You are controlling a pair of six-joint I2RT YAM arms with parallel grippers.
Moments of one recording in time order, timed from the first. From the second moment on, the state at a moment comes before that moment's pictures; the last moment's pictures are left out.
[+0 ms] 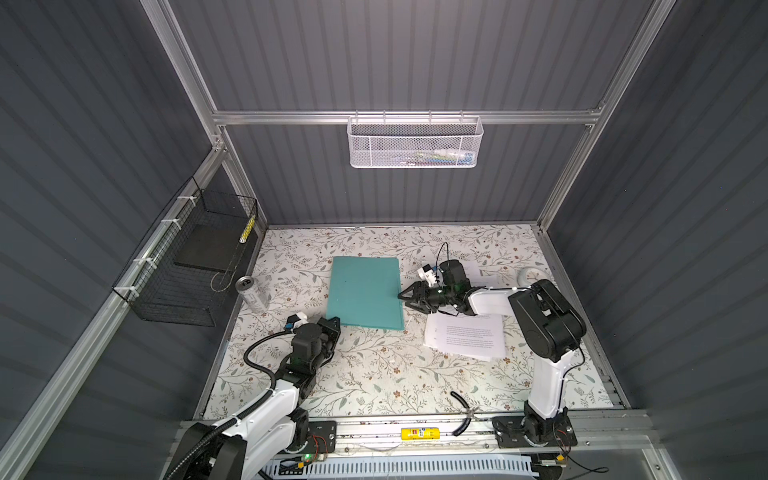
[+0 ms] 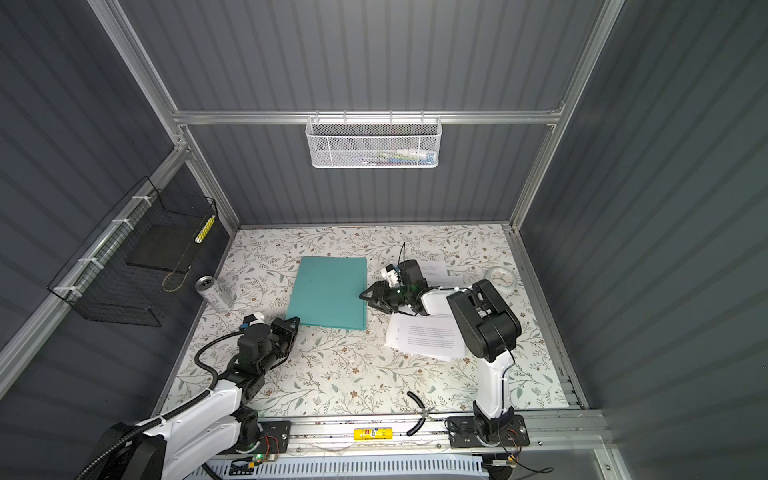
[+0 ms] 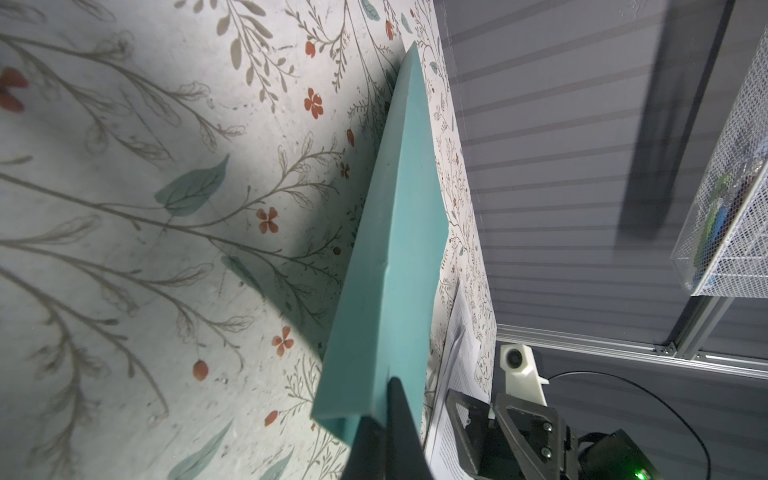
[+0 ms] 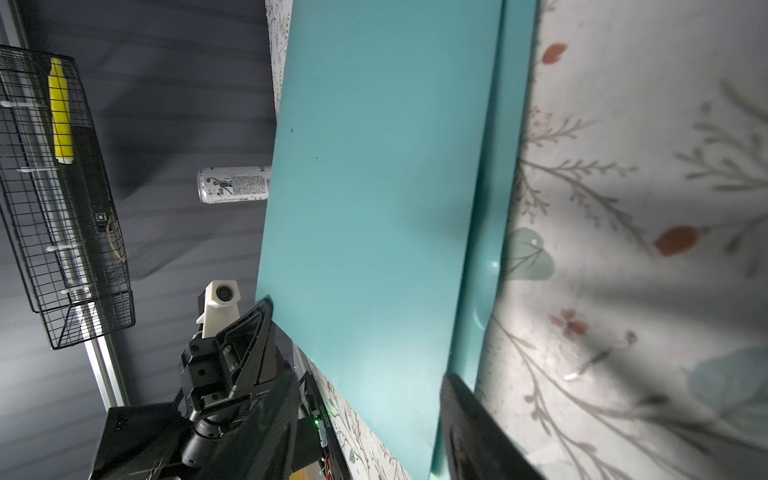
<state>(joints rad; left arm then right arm) -0.34 0.95 0.13 0.40 -0.04 -1.32 0.49 1.97 1.02 0.29 -0.79 0.94</state>
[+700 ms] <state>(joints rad) -0.34 0.94 0.12 0.41 -0.01 -1.35 0.53 2.11 1.08 0.38 -0.82 1.01</state>
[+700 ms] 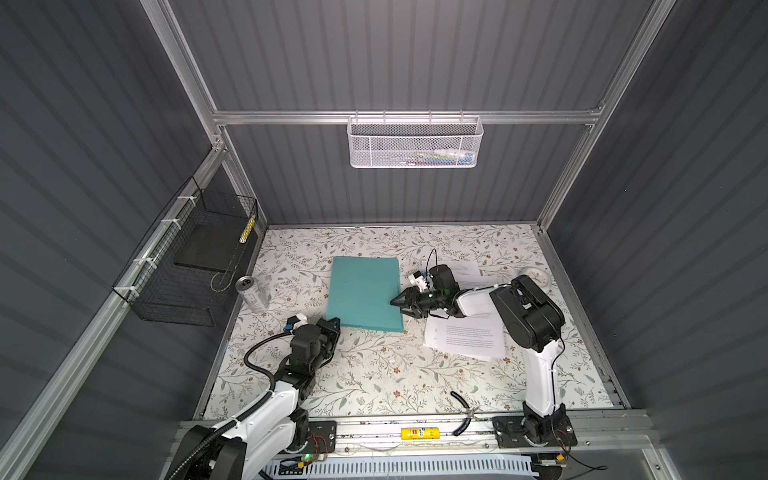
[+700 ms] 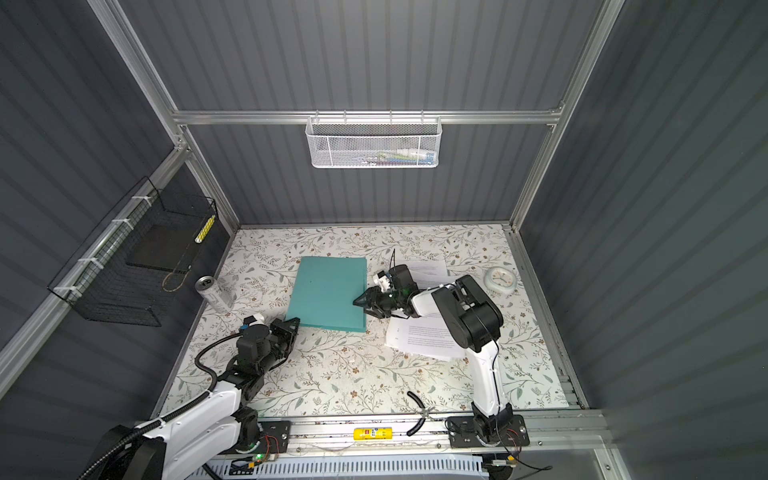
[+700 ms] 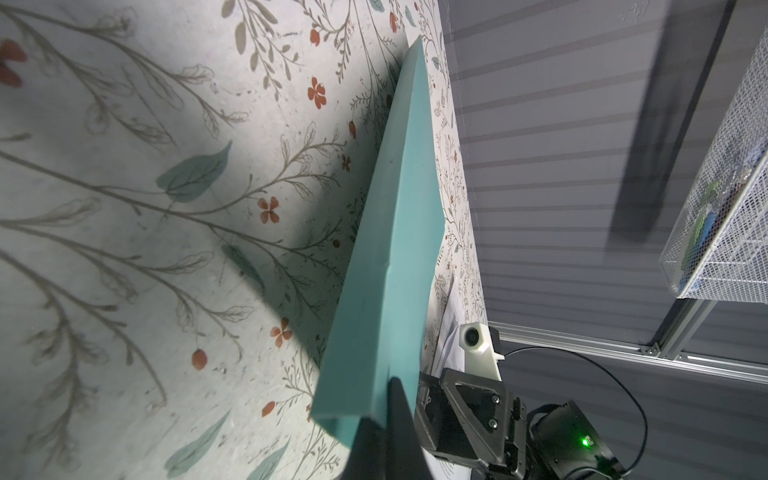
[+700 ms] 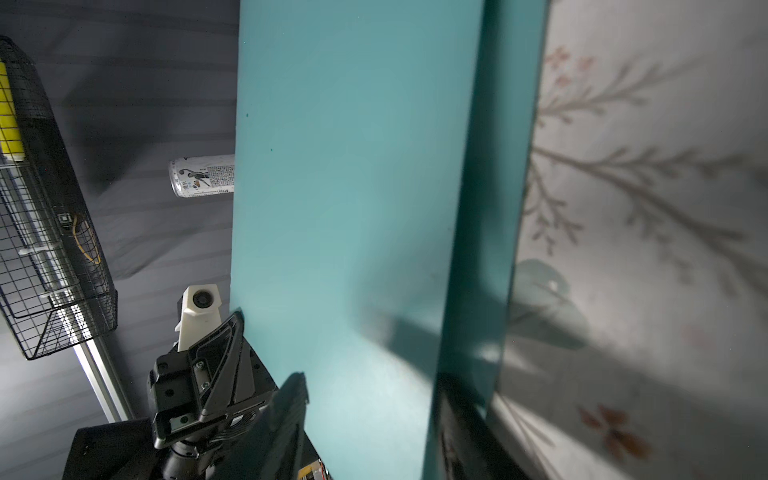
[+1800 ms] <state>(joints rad) -0.83 0.92 0.74 -0.54 -0.38 -0.51 0.60 1.89 1.30 -0.06 -0.65 1.03</state>
